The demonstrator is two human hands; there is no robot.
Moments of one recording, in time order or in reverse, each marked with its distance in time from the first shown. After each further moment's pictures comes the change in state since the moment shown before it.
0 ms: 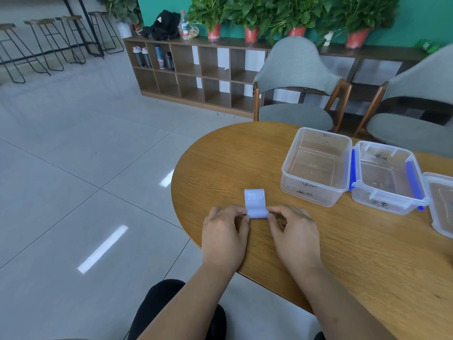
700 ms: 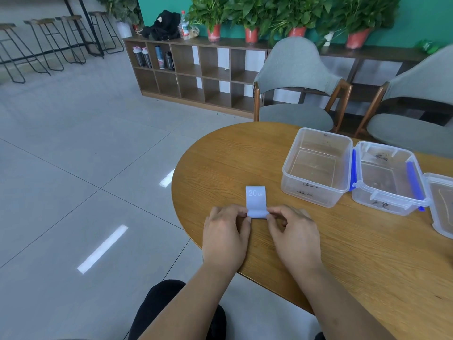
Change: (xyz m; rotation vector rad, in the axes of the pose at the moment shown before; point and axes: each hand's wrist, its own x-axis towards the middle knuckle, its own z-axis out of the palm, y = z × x) left_hand 0.001 -0.005 0.004 0.012 -0.023 -0.004; right_hand 0.001 -0.001 0.000 0.016 -0.017 0.015
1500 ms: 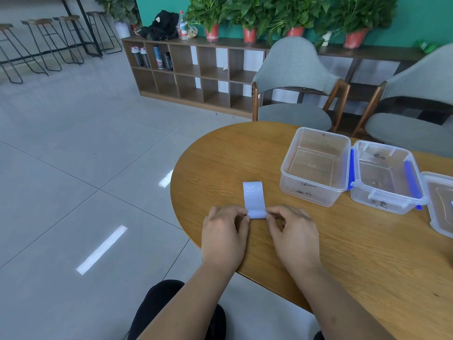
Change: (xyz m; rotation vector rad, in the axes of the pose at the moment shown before) left_hand 0.000 0.000 0.000 -0.009 0.006 0.010; right_hand 0.000 0.001 0.001 -0.029 0.035 -0.027
